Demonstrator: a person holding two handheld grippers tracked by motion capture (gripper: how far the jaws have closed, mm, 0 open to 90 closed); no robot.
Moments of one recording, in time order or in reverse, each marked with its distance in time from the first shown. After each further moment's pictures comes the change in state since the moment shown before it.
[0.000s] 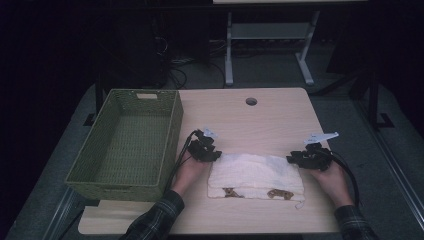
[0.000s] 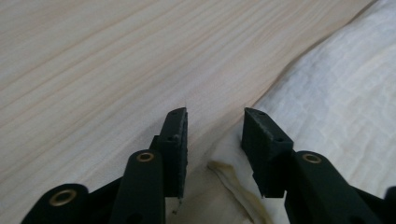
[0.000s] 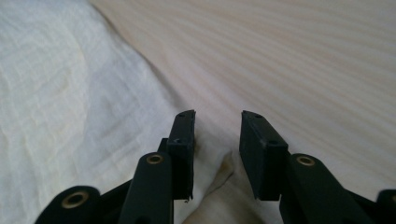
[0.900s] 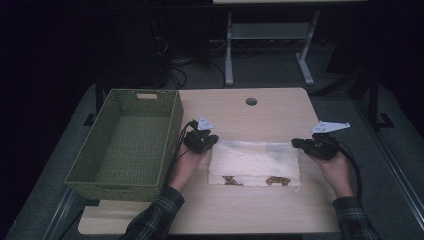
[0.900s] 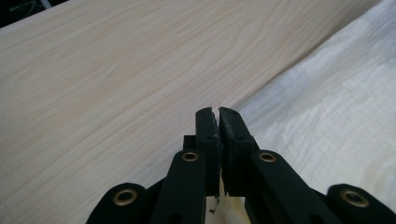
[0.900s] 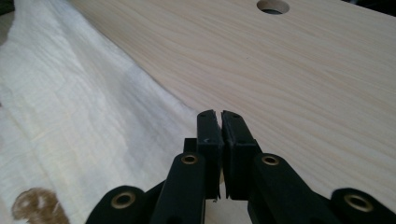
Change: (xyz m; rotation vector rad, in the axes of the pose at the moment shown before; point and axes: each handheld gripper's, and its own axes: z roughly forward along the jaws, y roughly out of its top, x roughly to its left) left arm -0.003 0.021 -0.042 -0.180 0.066 0.042; right arm -0.002 0.030 -0.032 -0.151 -0.053 -0.053
